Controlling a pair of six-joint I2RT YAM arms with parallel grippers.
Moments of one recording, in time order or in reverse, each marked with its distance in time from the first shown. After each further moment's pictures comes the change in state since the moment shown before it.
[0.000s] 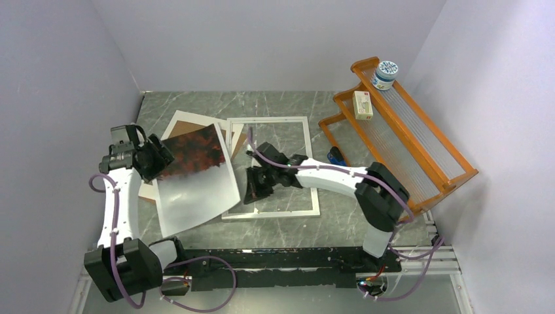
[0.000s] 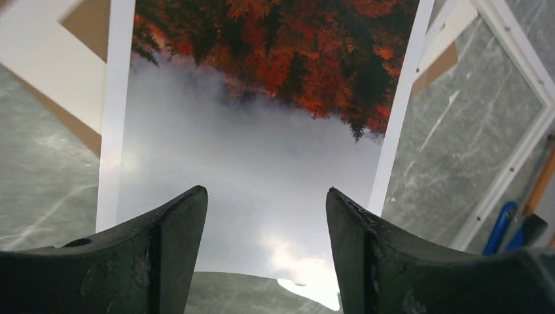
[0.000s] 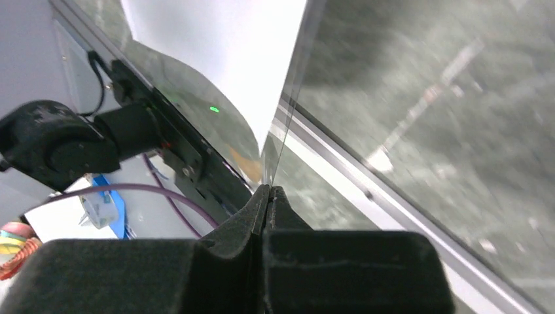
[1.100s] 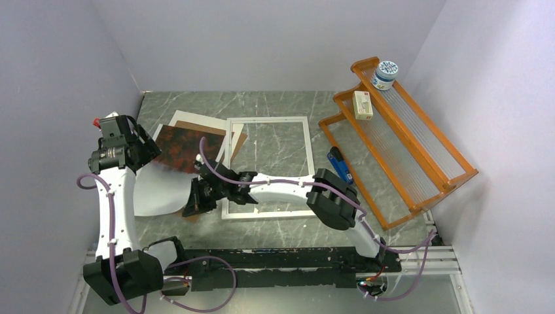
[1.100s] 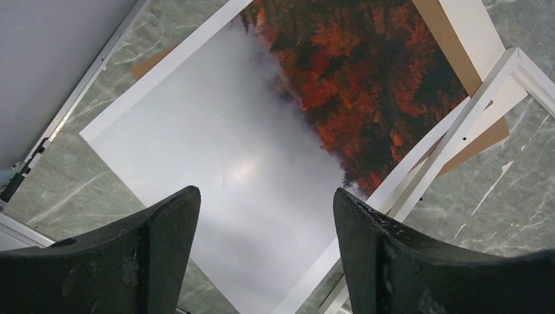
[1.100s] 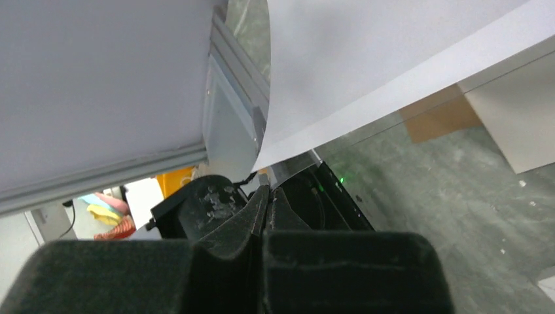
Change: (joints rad) left arm 0.000 -0.017 0.139 -0.067 -0.254 0.067; right arm 0.246 0.341 0.375 0.295 0.061 0.360
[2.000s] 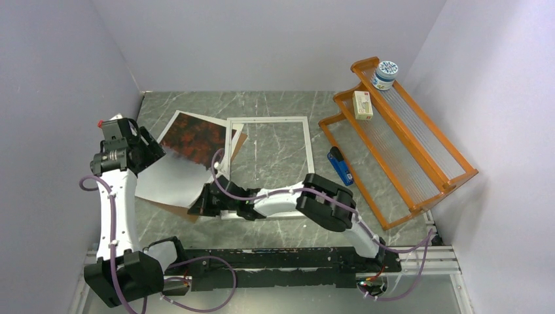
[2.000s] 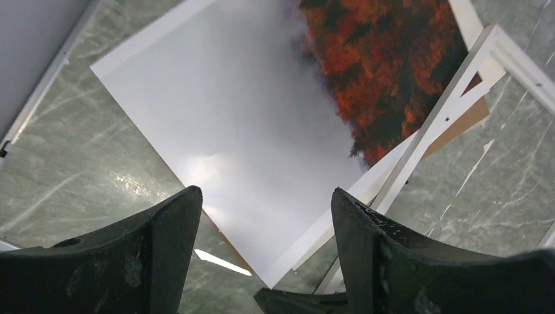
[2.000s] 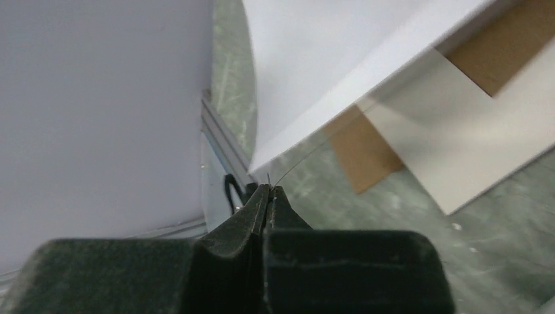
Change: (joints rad) left arm 0.000 -0.017 -0.057 0.022 0.089 0.000; right arm 0.030 0.053 -0.277 0.441 0.243 0.174
